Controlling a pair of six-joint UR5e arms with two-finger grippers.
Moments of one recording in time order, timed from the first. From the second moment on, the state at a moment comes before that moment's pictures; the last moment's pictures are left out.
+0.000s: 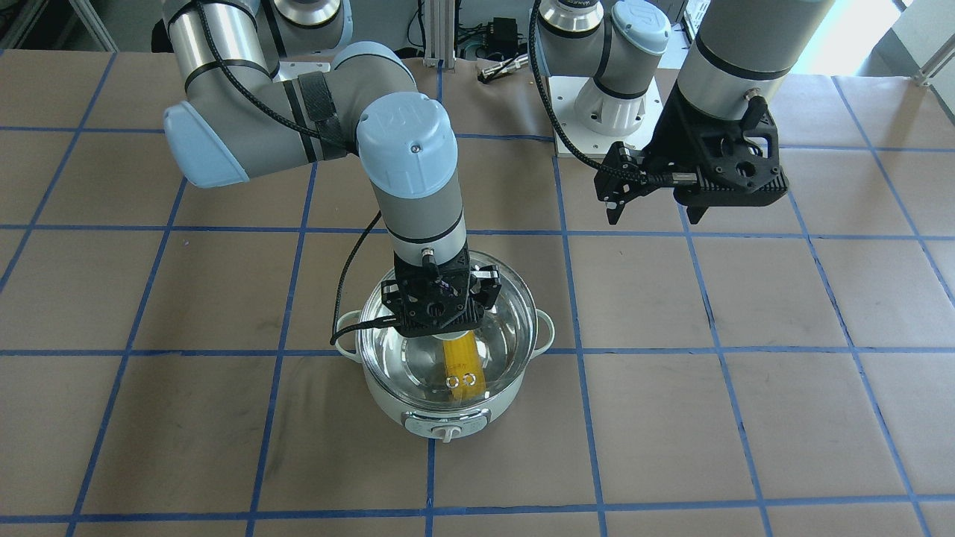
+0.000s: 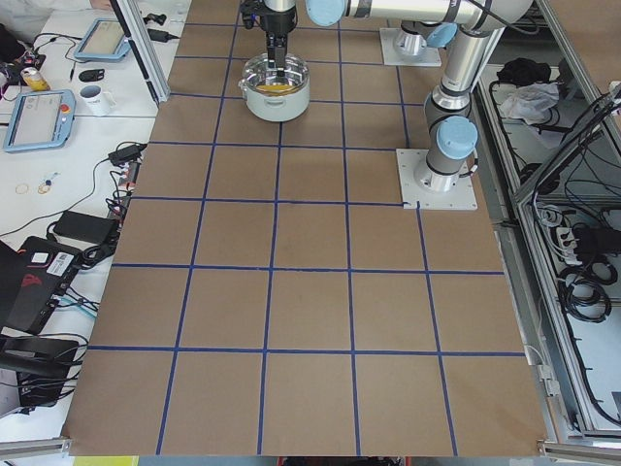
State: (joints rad) left arm -1.58 -1.64 -1.47 -1.57 1.58 -0.03; right arm 1.94 -1.14 1.42 -1.97 -1.48 0.28
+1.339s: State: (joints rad) left arm -1.58 -1.64 -1.47 -1.57 1.58 -0.03; right arm 1.92 -1.15 1.42 -1.98 -1.48 0.27
